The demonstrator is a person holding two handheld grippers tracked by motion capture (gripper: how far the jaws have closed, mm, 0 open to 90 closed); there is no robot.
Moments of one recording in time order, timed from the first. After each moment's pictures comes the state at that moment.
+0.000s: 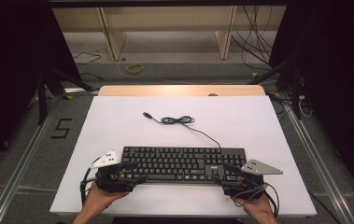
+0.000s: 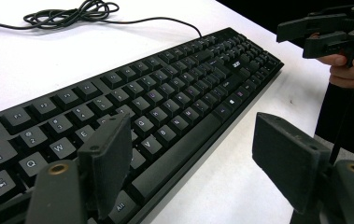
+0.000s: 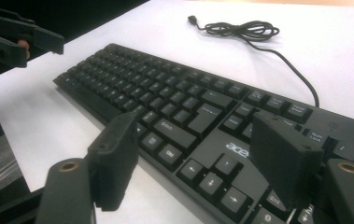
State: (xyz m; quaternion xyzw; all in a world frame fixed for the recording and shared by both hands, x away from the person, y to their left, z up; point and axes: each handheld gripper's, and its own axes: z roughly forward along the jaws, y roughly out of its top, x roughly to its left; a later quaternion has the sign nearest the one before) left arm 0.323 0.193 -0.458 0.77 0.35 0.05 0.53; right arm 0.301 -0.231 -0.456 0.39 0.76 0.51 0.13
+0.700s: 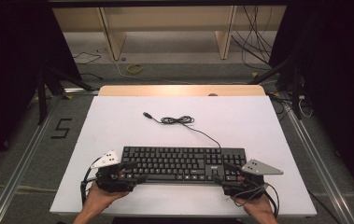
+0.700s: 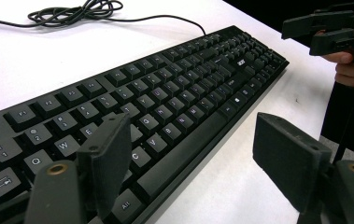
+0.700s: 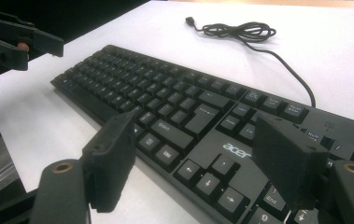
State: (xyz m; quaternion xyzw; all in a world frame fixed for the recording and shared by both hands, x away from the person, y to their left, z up) left arm 0.324 0.193 -0.461 0.77 0.35 0.05 0.52; right arm 0.301 -0.232 -0.457 0.39 0.76 0.51 0.14
